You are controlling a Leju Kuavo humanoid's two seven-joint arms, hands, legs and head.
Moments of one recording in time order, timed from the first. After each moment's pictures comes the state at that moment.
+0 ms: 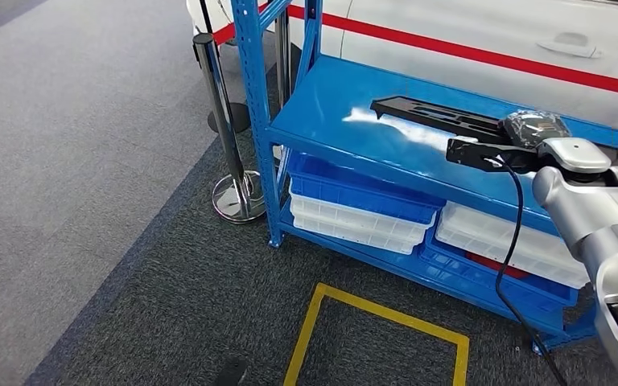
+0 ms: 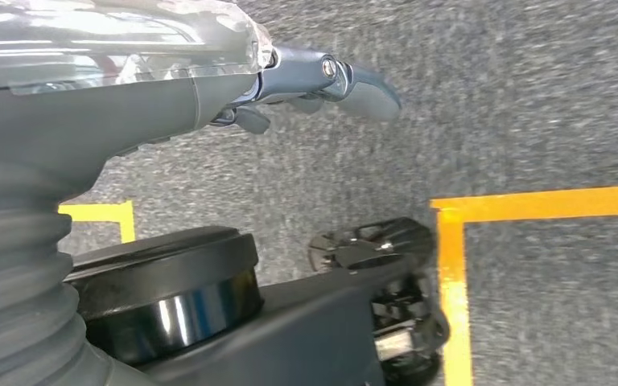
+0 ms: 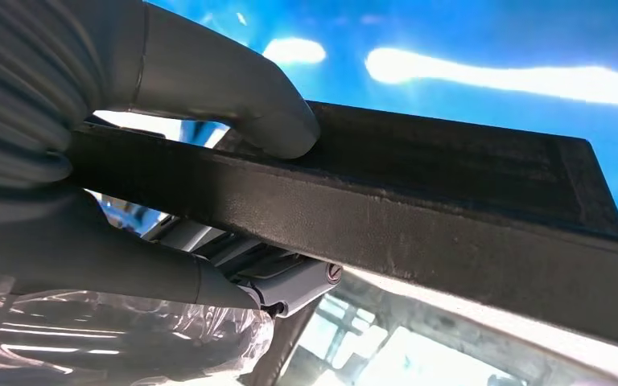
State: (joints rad) left arm -0.17 -0.11 -1.41 -0.16 1.15 0.42 -0.23; right arm -1.32 -0.10 0.75 -0.29 0.94 -0.06 -0.02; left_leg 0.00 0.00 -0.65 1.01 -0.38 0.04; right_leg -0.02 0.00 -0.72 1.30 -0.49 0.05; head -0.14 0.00
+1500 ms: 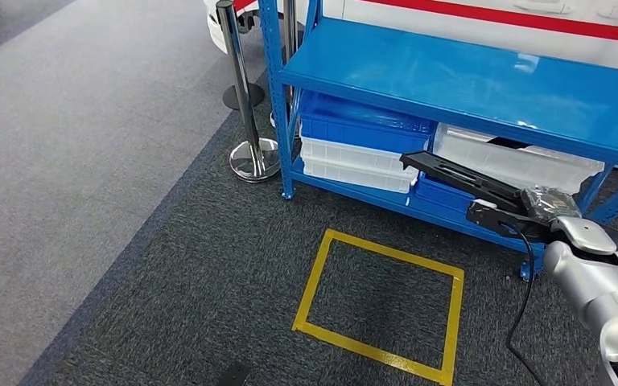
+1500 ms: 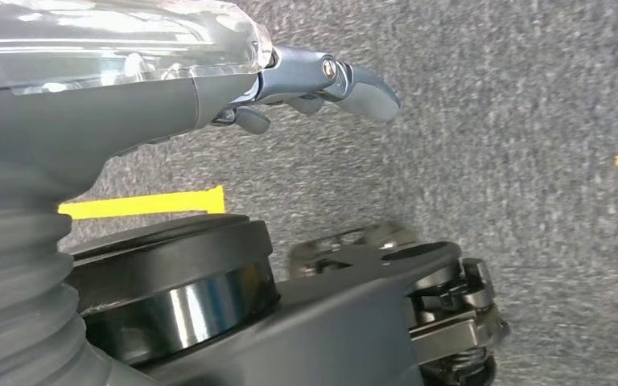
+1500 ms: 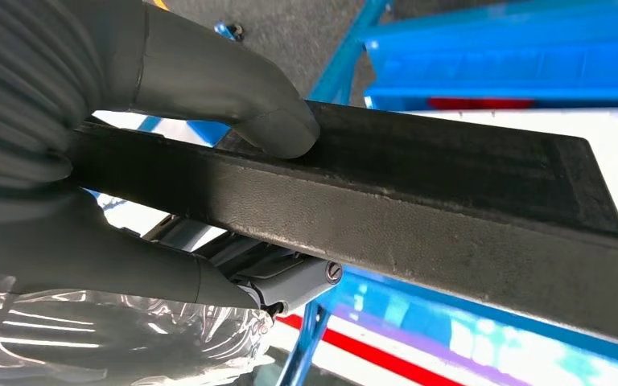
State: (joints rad) left arm -0.16 -0.11 -1.43 -0.16 1.13 0.44 -0.25; right arm -1.07 -0.21 0.70 -0.28 0.85 -0.22 -0.06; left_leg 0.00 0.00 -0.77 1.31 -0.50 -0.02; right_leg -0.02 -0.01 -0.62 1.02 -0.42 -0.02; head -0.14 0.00
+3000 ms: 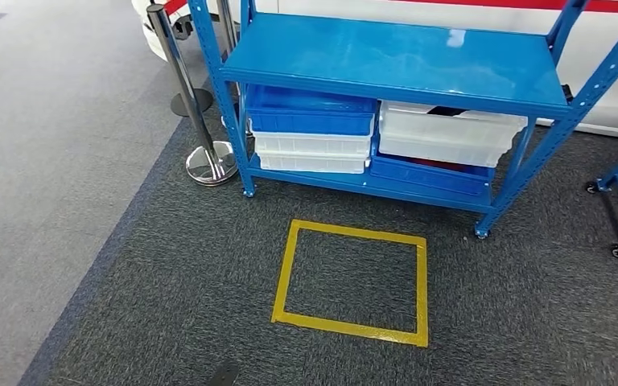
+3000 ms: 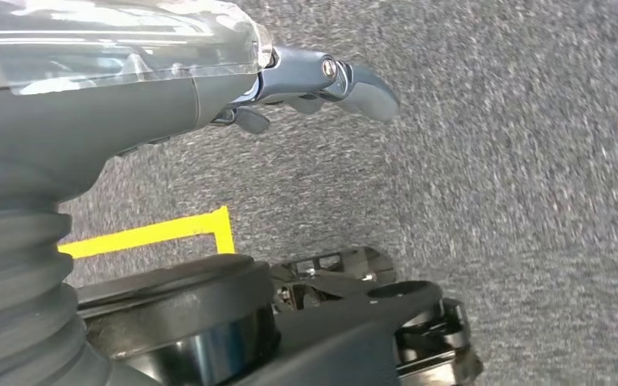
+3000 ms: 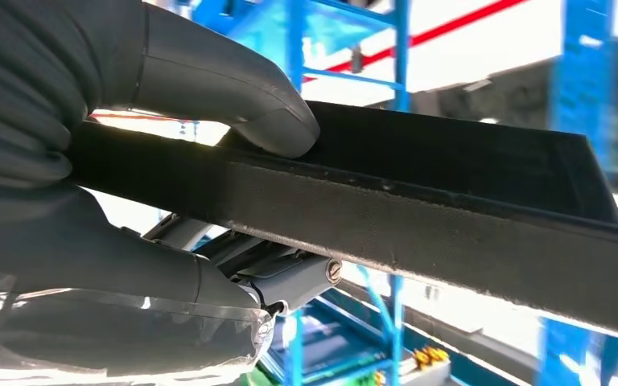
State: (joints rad) left arm -0.15 -0.09 -1.43 -0.15 1.19 0.45 -0.28; right arm -1.60 -0.62 0.69 -0.67 0.84 -0.07 0.00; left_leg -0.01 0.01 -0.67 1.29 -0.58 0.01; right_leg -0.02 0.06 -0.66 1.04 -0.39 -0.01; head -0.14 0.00
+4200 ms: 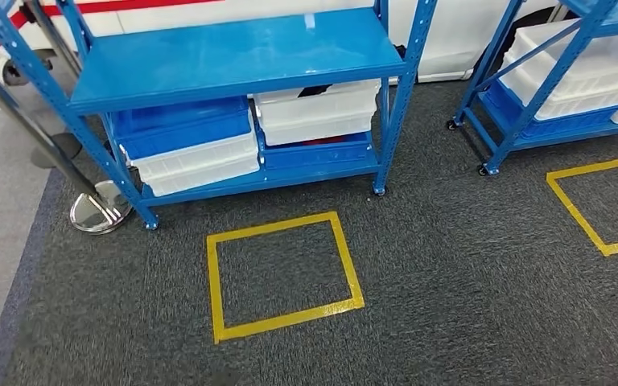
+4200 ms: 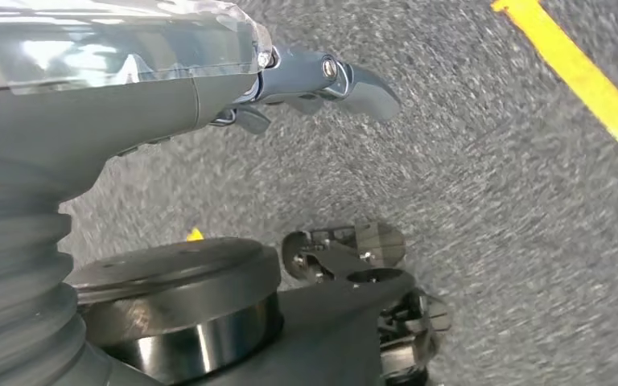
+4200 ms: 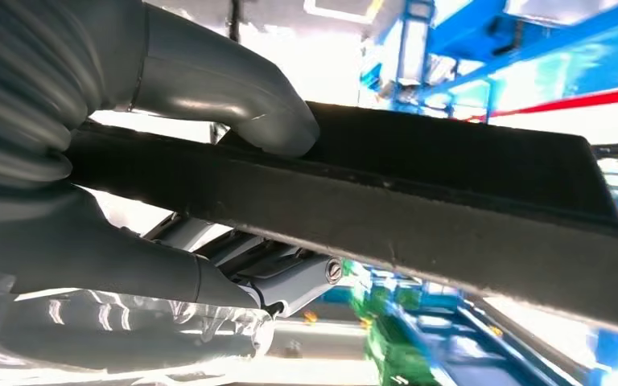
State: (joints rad) left arm -0.14 -0.09 -1.43 -0.15 1.20 0.40 -0.31; right arm -1.38 -0.69 0.70 -0.70 0.83 -0.19 0.03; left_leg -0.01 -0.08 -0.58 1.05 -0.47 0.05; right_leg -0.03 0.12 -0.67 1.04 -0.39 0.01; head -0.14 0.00
